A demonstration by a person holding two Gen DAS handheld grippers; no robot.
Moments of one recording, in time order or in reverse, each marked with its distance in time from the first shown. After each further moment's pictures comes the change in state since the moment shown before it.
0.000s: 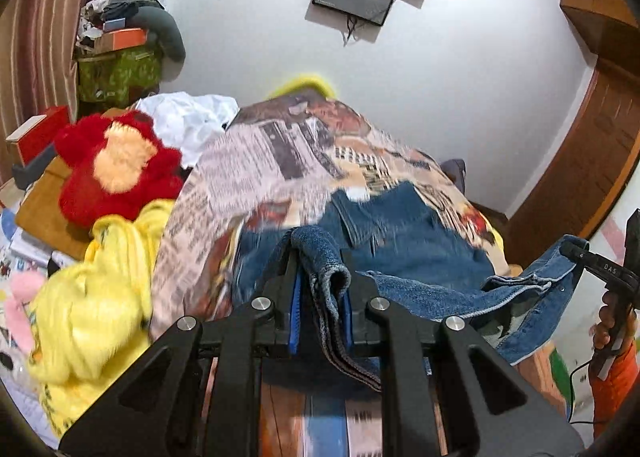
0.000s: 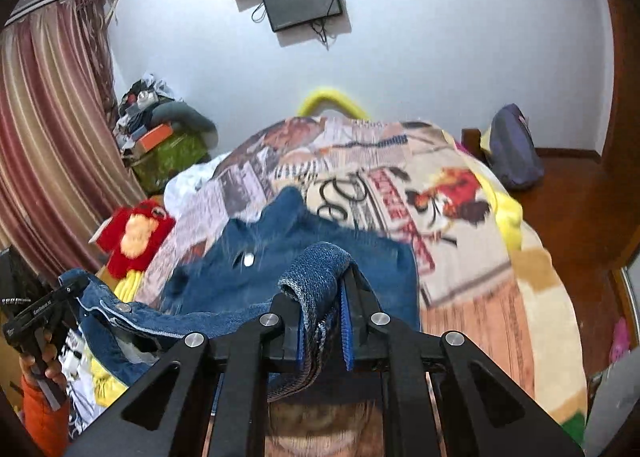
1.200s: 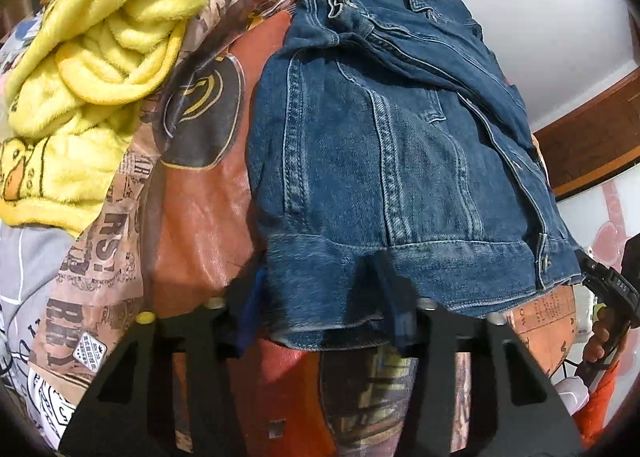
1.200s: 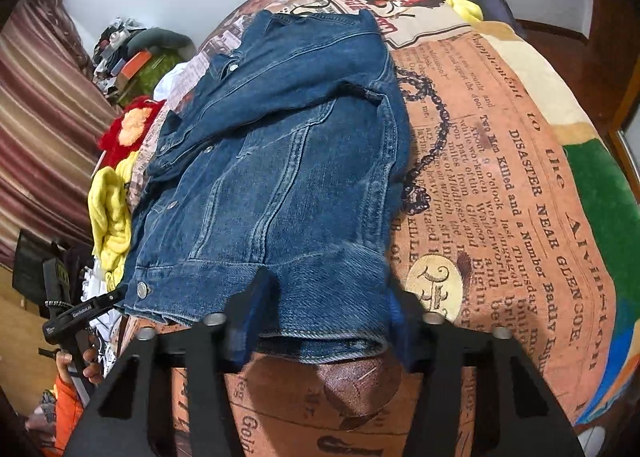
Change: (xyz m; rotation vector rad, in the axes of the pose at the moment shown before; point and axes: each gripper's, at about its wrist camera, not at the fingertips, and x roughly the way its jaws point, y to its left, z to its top) left arm -0.043 0.050 -0.239 -0.199 0.485 -0.005; right arm -0.066 -0.012 -0.227 0.172 0.386 0.007
